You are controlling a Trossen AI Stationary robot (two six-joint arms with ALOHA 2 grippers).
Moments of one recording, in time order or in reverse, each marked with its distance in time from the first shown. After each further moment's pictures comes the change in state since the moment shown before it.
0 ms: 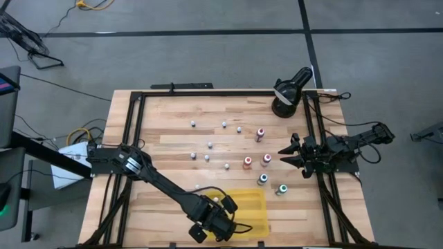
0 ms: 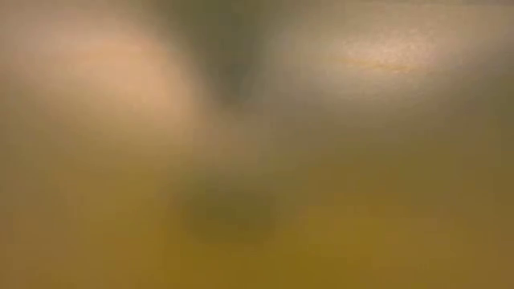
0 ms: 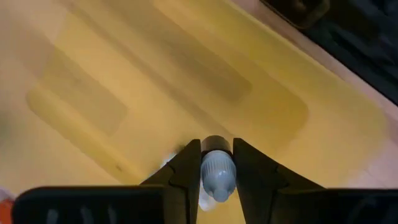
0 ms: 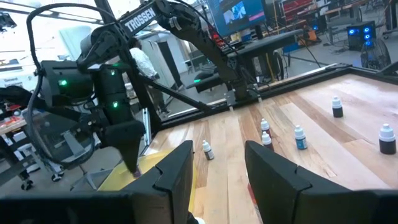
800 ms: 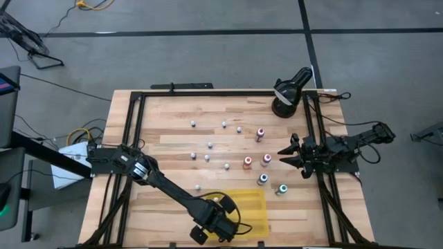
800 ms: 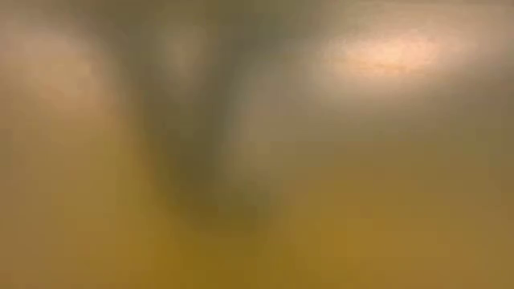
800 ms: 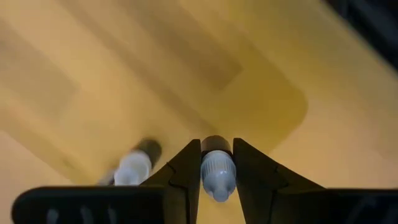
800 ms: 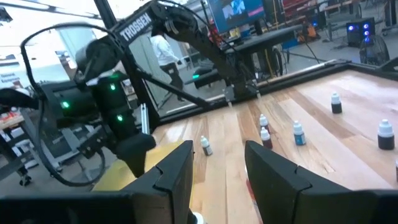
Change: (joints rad) left arm 0.004 0.098 0.053 -0.087 0.049 -0.097; right arm 0.000 0.019 0.000 0.000 0.000 0.000
